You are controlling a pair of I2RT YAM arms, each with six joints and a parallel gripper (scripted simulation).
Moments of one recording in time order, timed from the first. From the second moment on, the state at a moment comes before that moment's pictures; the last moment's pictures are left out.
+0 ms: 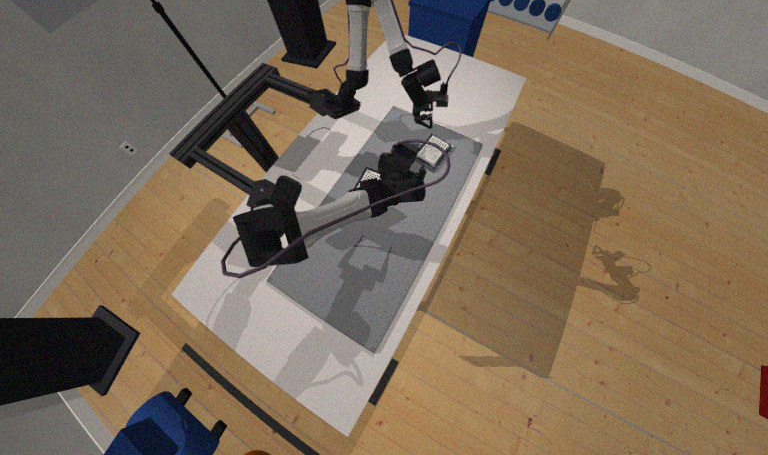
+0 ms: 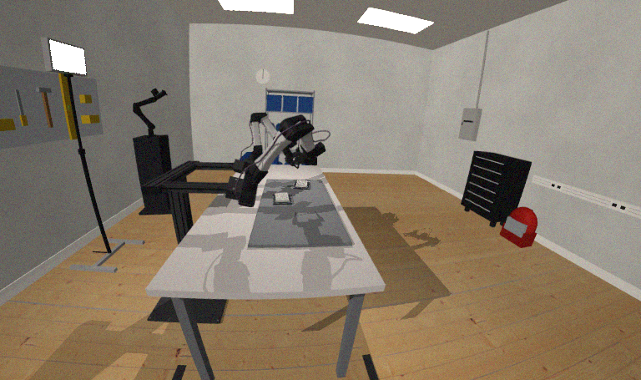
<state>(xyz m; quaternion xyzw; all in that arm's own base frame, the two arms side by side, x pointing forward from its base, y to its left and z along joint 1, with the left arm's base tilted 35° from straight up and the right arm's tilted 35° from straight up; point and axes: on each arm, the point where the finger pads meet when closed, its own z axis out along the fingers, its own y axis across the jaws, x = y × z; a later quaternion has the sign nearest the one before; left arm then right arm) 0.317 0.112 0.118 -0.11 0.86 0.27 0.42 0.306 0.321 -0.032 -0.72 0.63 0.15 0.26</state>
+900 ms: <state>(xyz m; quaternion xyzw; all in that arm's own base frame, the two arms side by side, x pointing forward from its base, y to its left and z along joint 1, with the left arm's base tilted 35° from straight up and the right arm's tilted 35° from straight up) 0.355 0.090 0.058 0.21 0.89 0.36 0.19 0.328 0.328 -0.039 -0.75 0.60 0.17 0.23</state>
